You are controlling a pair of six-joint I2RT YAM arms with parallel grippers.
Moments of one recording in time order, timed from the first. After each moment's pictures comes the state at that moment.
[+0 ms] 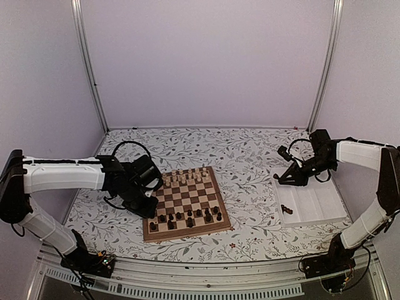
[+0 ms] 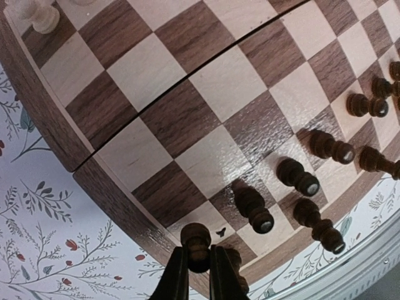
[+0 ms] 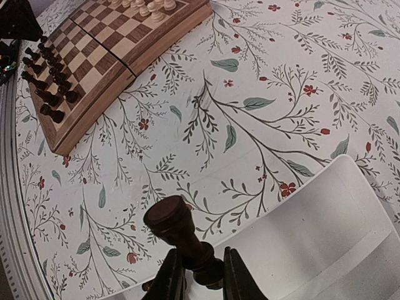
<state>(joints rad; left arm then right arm) -0.85 1.44 0.90 -0.78 -0.03 -0.45 0.10 1.52 0.94 -0.63 -0.68 -0.73</state>
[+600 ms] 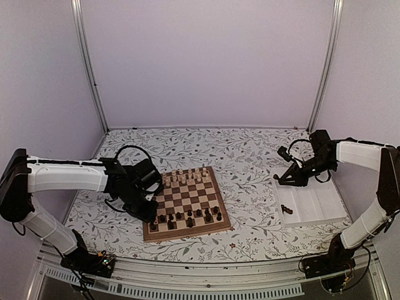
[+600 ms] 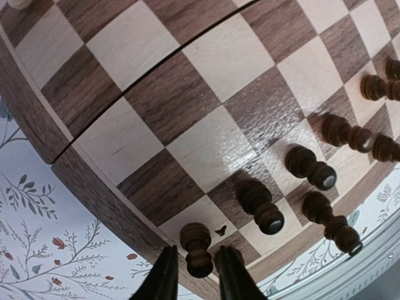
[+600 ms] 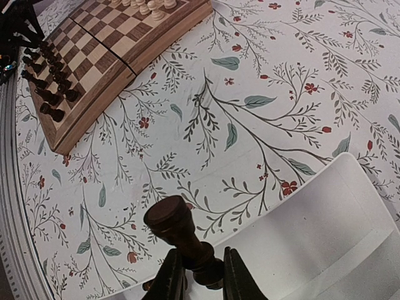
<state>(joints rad) -0.85 1.47 0.87 -0.77 0.01 -0.45 0.10 1.52 0.94 -0.63 -0.68 -0.73</state>
